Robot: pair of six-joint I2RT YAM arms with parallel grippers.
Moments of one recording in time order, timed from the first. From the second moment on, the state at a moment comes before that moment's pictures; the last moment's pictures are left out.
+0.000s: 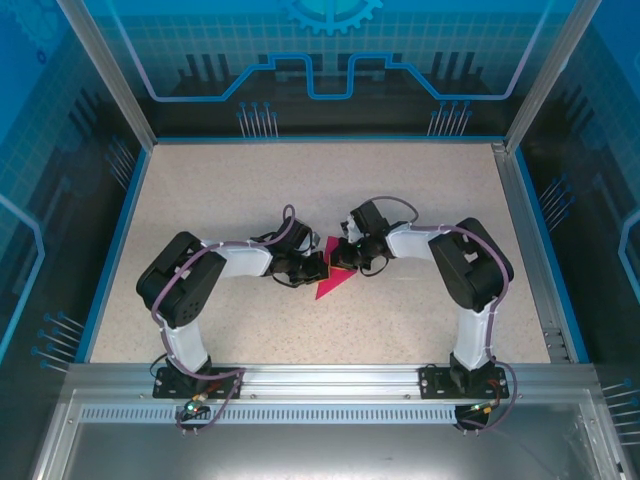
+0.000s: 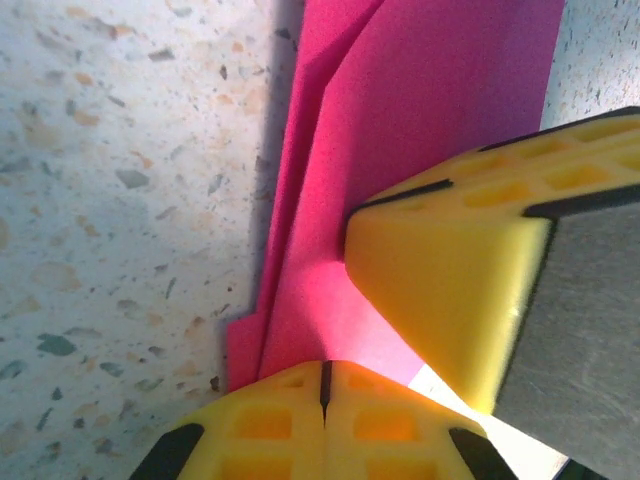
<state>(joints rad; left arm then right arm) -0.56 1.82 0.88 -0.10 0.46 -0.80 0.53 1.93 1.05 -0.19 -0.52 0.68</state>
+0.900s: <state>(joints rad) -0.56 1.81 0.88 -0.11 0.45 -0.80 0.30 2.03 1.25 -0.28 -0.52 0.64</state>
